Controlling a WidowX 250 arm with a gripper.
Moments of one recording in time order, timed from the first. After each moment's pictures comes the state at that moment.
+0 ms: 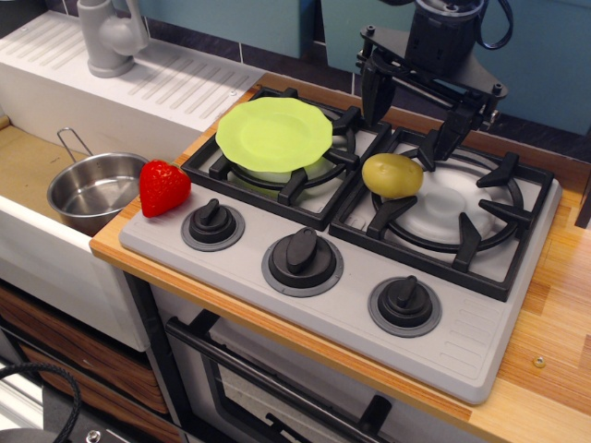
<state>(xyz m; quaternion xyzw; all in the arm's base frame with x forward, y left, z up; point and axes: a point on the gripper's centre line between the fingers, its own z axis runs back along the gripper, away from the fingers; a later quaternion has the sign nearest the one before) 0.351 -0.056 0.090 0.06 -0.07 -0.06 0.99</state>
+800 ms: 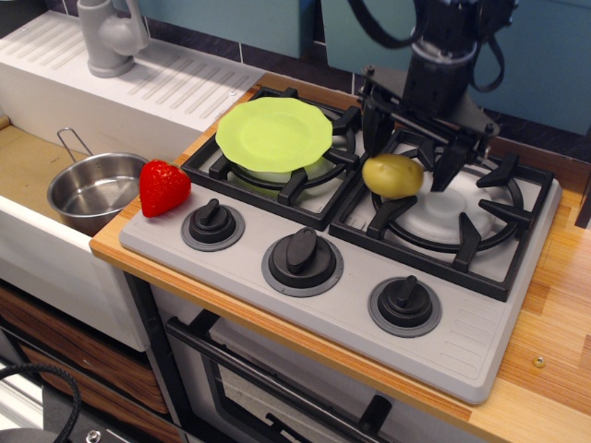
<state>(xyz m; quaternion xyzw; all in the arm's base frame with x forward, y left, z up) 0.353 -0.058 0.056 0.05 -0.08 -0.06 0.99</state>
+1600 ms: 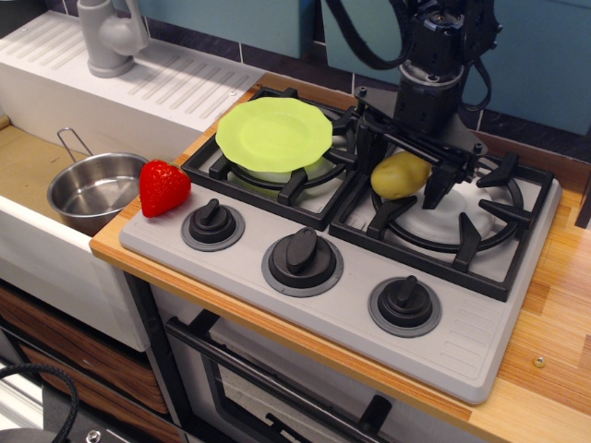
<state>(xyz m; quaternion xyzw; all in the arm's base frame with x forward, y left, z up) 0.348 -0.053 0.044 0.05 -0.07 -0.06 0.99</state>
